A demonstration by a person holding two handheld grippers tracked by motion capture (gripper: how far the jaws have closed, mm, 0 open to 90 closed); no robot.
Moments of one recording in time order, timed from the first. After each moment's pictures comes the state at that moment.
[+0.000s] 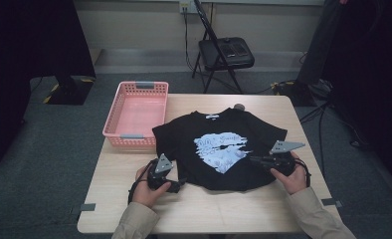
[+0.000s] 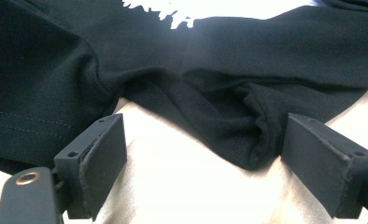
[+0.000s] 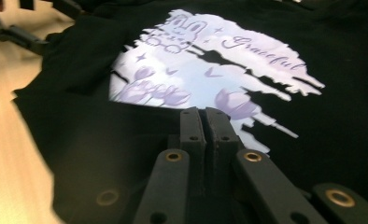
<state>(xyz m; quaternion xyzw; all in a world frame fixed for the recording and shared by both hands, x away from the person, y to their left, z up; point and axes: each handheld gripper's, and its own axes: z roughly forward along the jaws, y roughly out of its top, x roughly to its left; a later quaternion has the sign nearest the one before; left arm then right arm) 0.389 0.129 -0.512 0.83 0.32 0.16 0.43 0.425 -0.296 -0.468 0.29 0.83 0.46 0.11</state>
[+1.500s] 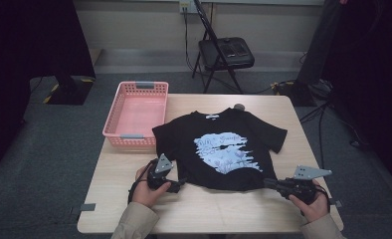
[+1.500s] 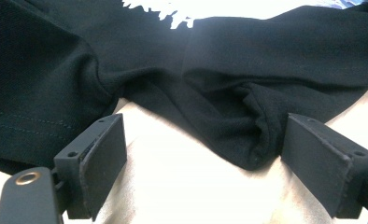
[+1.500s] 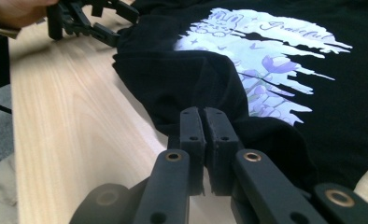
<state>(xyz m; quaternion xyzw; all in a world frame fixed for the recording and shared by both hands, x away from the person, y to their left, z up) 0.389 0.129 -0.512 0.83 0.32 0.16 0.43 0.343 -0.333 -0.471 0.30 0.80 0.51 0.09</state>
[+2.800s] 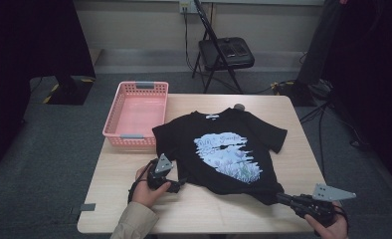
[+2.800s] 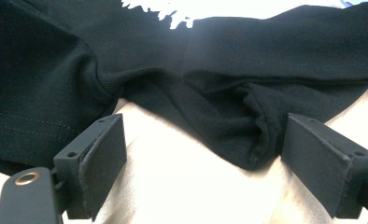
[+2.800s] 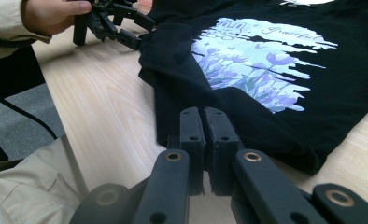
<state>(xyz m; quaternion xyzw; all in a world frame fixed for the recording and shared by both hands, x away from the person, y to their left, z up) 0.389 0.129 -0.512 0.83 0.32 0.16 0.43 0.285 -0.355 -0.463 0.30 0.79 0.53 0.11</state>
